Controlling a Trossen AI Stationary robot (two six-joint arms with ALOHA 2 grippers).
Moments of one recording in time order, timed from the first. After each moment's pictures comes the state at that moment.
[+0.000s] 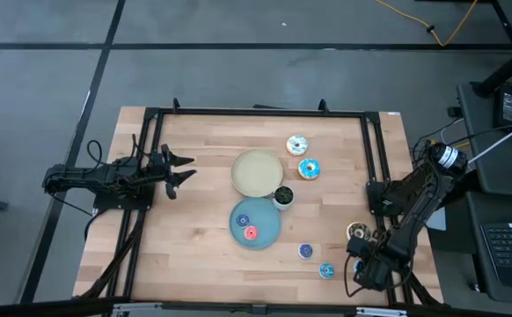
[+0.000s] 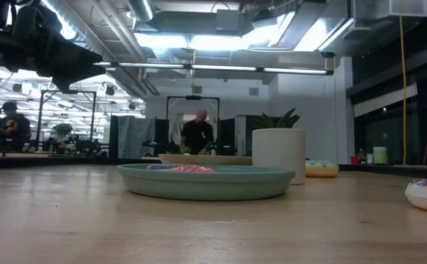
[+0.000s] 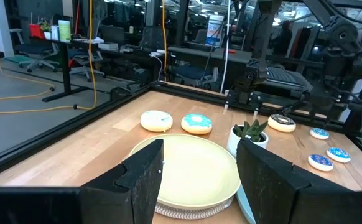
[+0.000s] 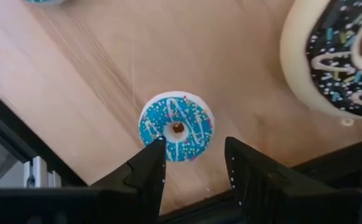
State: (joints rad) left arm -0.02 0.00 0.07 -0.08 -0.33 -0.16; right arm 1.06 1.50 0.84 -0.79 -0.10 1.62
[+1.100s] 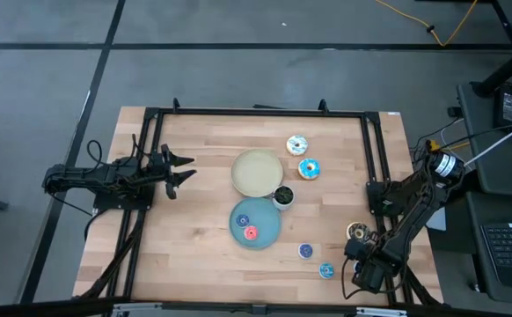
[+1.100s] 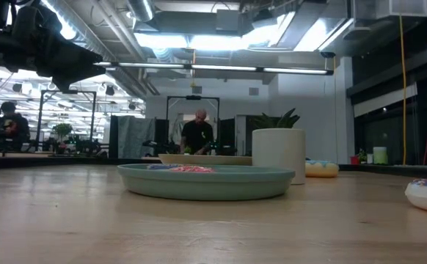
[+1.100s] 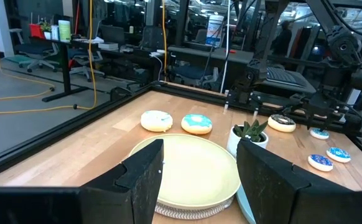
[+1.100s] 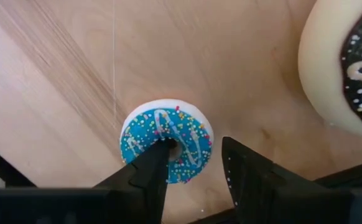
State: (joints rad) left arm -0.02 0.00 0.07 -0.08 -0.33 -0.16; right arm 1.07 1.59 0.83 -0.74 -0.13 1.59
